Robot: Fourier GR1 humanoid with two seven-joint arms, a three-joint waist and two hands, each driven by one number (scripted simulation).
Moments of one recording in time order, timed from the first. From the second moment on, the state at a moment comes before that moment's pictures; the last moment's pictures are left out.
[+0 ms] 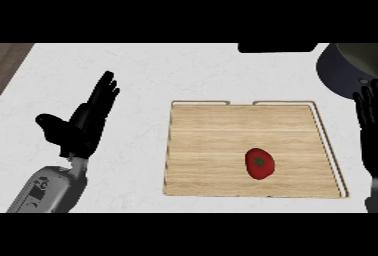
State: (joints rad) left arm -0.27 0.35 -0.28 -1.53 0.32 0.28 0.09; right arm -0.06 -0.45 -0.02 -1.60 -0.41 -0.24 -0.16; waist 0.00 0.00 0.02
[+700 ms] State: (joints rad) left arm -0.06 0.29 -0.25 -1.55 0.25 0.37 -0.13; right arm 0.15 -0.54 -0.08 -1.92 -0.09 -0.27 -0.57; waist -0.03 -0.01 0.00
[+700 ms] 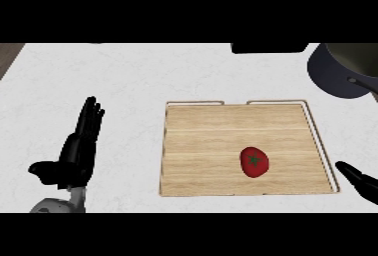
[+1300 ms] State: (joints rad) left arm 0.00 0.27 -0.24 -1.58 0.24 0.35 -0.17; right arm 0.55 -0.57 0.02 -2.26 0.29 -0.28 -0.51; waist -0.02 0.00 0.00
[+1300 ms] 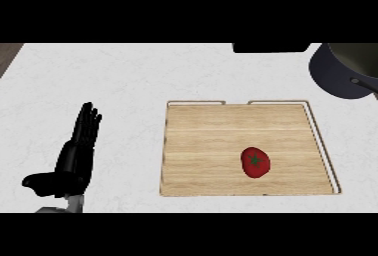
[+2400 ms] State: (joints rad) left arm -0.03 0.22 -0.24 -1.56 0.19 0.33 -0.16; right arm 0.25 -0.48 0.45 -2.19 0.94 0.08 0.38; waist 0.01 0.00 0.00
